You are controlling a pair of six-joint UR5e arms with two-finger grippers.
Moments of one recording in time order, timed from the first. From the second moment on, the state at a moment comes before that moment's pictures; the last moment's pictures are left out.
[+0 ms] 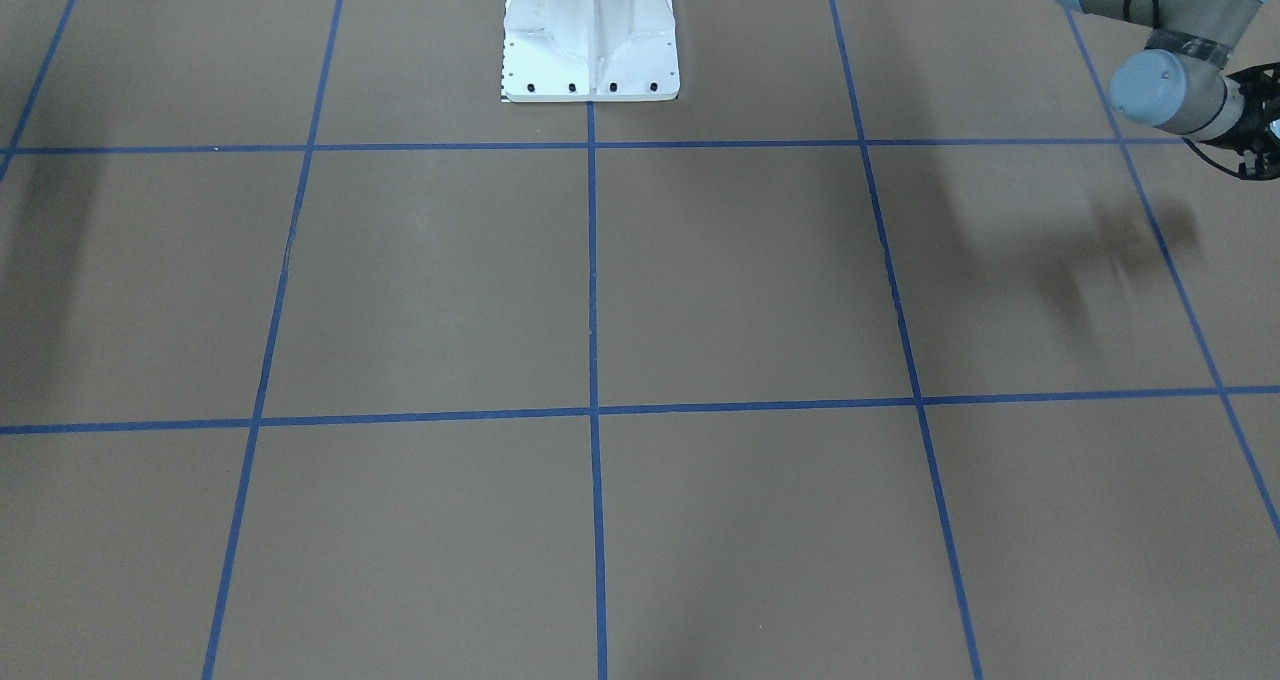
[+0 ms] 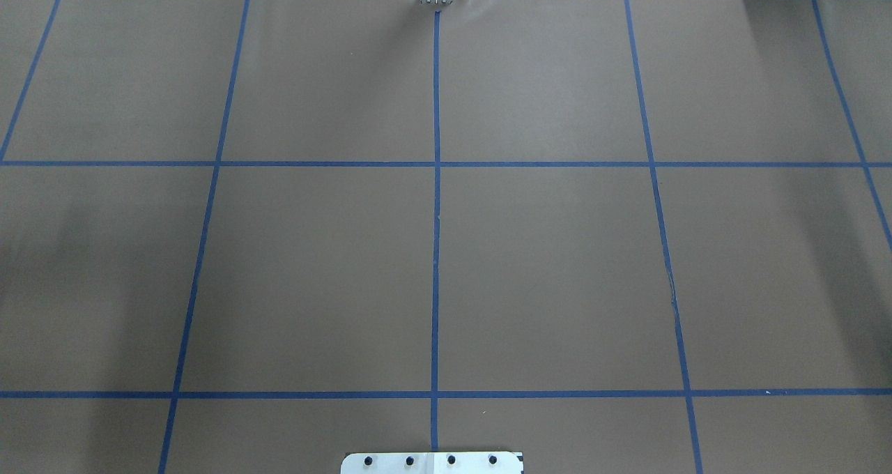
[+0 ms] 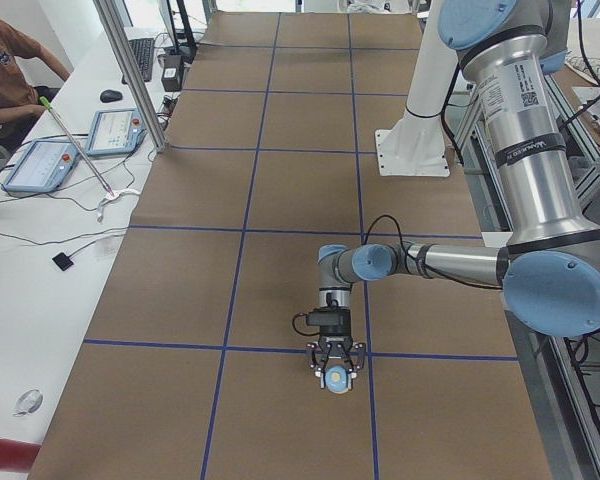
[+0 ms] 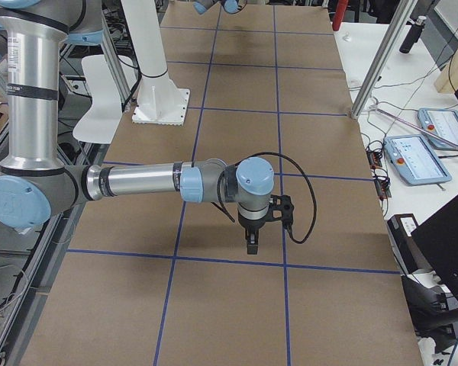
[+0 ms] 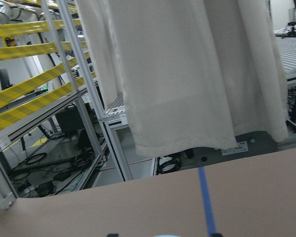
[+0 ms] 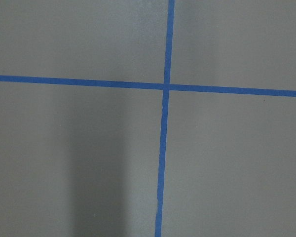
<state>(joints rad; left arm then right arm) -0.76 -1.28 -1.80 -1.34 -1.31 -2.09 1.58 -1.66 1.78 -1.64 2.34 -0.01</state>
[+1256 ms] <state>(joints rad) -0.85 -1.88 -1.49 -2.10 -1.23 -1.35 1.58 -1.66 1.77 -1.64 2.34 -0.01</state>
